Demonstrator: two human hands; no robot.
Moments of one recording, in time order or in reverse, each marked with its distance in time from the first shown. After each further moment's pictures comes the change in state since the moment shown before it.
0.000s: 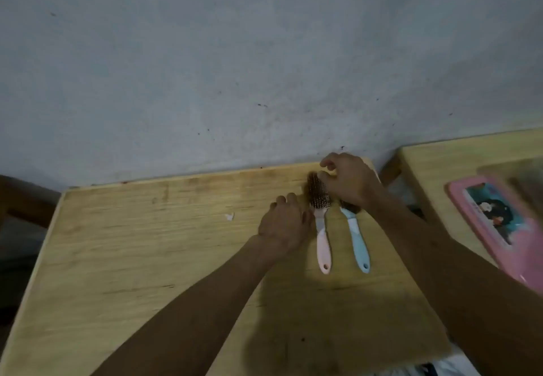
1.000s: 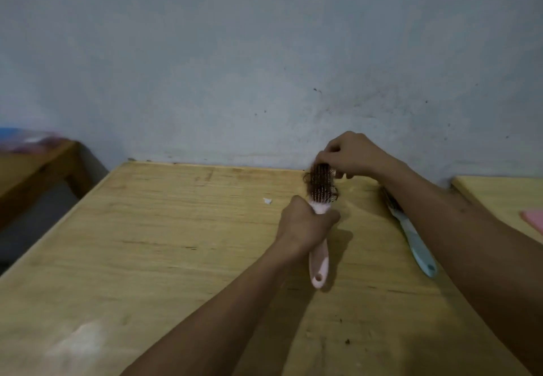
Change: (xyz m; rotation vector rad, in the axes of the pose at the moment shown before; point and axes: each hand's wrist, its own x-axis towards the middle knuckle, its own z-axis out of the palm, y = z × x) left_hand -0.043 -0.066 0.063 -0.714 0.379 -0.067; right_hand -0.013 -0.065 0.049 0.116 0.065 -0.234
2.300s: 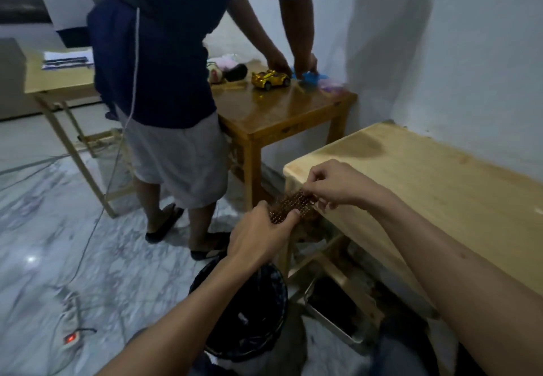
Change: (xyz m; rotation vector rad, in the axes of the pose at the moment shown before) left_hand -0.332 -0.205 -0.230 0.266 0.897 -0.477; right_hand -0.206 -0.300 0.271 0.052 -0.668 -0.691
